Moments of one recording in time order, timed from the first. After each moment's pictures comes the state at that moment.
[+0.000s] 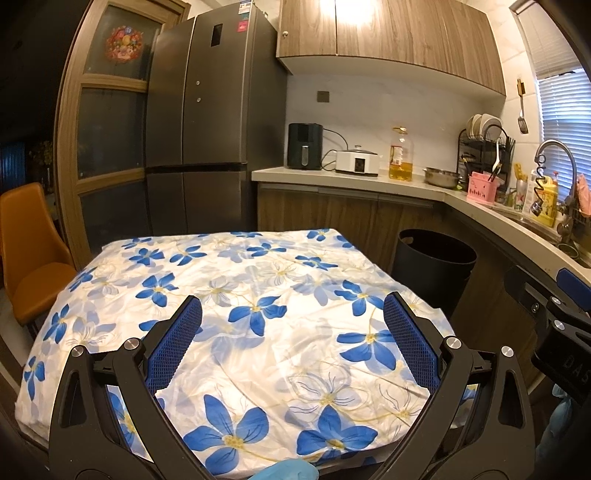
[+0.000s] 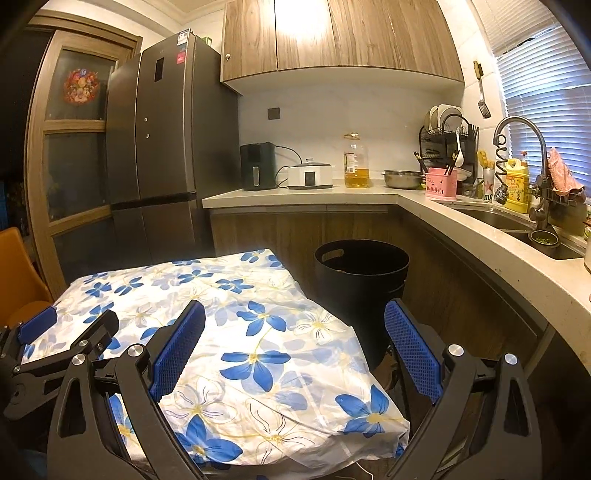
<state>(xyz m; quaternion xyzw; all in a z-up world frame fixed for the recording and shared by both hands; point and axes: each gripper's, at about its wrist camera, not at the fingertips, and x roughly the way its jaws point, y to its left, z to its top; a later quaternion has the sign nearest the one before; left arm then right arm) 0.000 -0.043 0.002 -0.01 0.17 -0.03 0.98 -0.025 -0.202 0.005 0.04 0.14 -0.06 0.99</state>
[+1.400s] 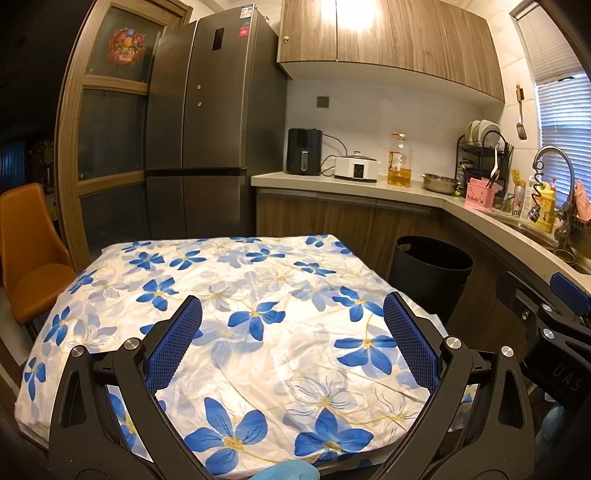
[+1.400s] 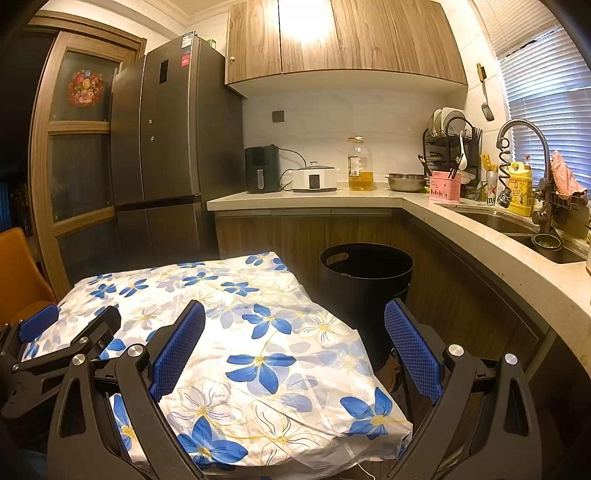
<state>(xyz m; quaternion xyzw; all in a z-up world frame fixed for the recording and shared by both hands) -0.002 -0.042 0.010 -0.01 0.16 -0.03 0.99 -0.027 -0.201 0.009 0.04 0.14 -0.05 0.99</state>
